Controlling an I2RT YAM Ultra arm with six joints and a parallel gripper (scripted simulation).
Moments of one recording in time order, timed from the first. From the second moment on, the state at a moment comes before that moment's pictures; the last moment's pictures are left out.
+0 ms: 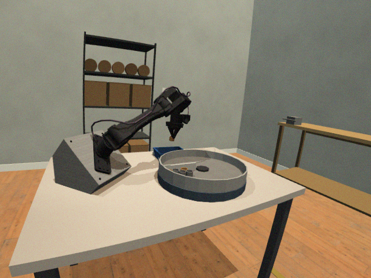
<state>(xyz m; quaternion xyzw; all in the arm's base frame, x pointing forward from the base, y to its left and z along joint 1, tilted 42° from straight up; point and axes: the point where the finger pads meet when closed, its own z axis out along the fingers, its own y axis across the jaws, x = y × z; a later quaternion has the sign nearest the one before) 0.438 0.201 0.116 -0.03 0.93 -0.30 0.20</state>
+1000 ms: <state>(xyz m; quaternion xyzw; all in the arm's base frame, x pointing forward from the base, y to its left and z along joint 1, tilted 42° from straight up) 0.439 0.203 0.117 -0.03 0.93 -0.30 0.20</state>
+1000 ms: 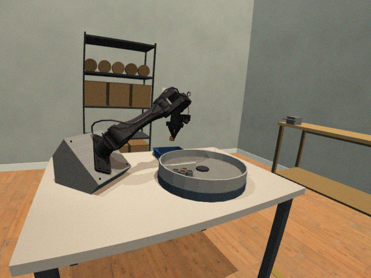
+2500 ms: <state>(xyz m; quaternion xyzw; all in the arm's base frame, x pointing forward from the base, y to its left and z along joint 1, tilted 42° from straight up) 0.438 0.212 0.110 -0.03 0.93 -0.30 0.20</state>
